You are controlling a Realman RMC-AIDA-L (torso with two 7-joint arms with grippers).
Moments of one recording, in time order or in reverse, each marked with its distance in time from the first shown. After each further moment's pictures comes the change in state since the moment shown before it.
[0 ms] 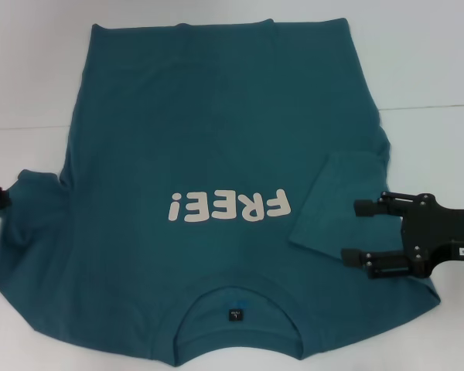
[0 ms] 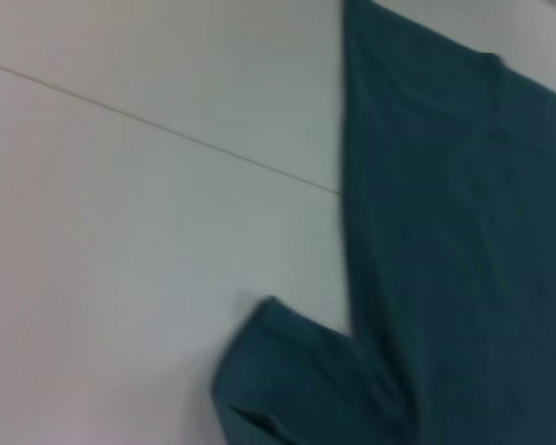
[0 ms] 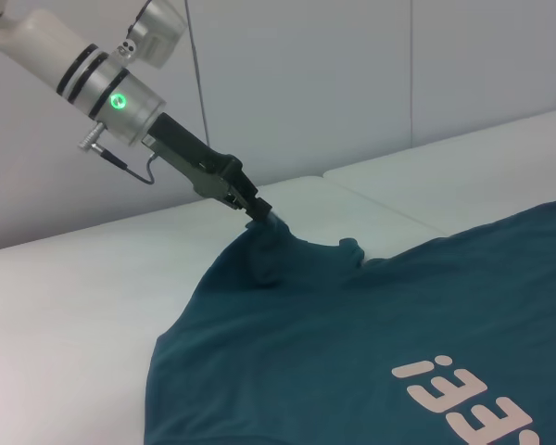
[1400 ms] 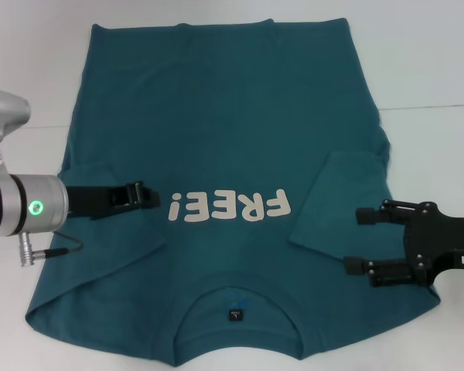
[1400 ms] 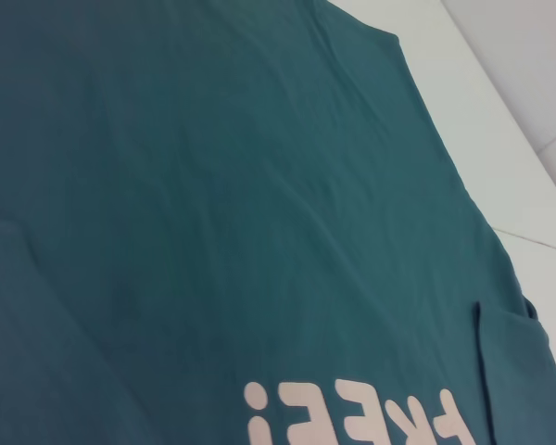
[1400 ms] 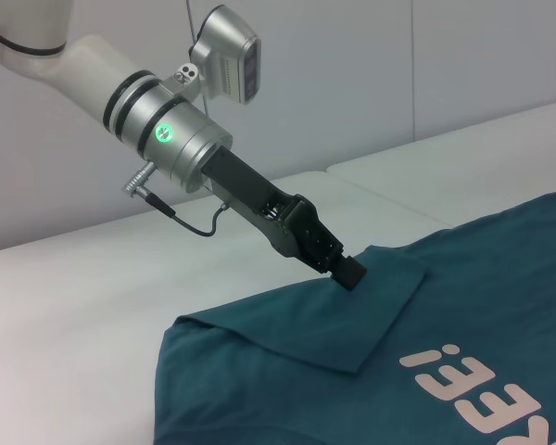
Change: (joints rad) left arm -0.062 -0.035 0.305 -0.228 -0.344 -0.069 0.097; right arm -0.013 0.000 0.000 0.012 -0.002 -0.005 -0.006
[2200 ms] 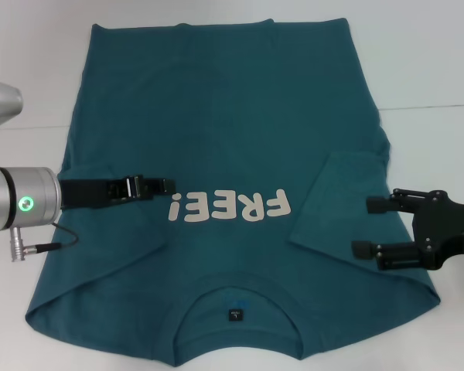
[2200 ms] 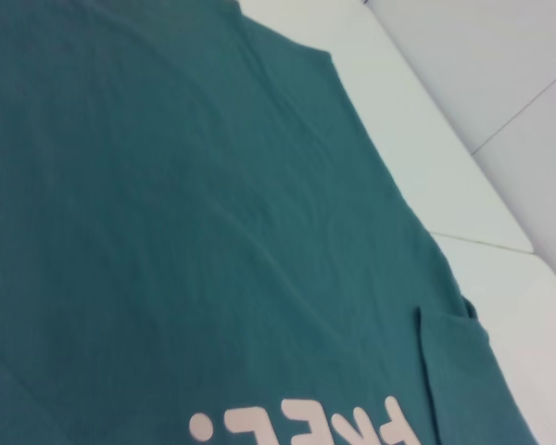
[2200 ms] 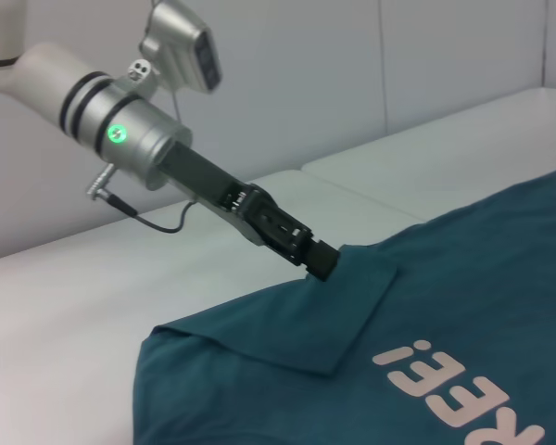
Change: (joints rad) left arm 0.011 0.013 -0.016 0.024 -0.070 0.069 0.108; right arm 0.004 -0.012 0.000 -0.044 0.002 0.006 0.103
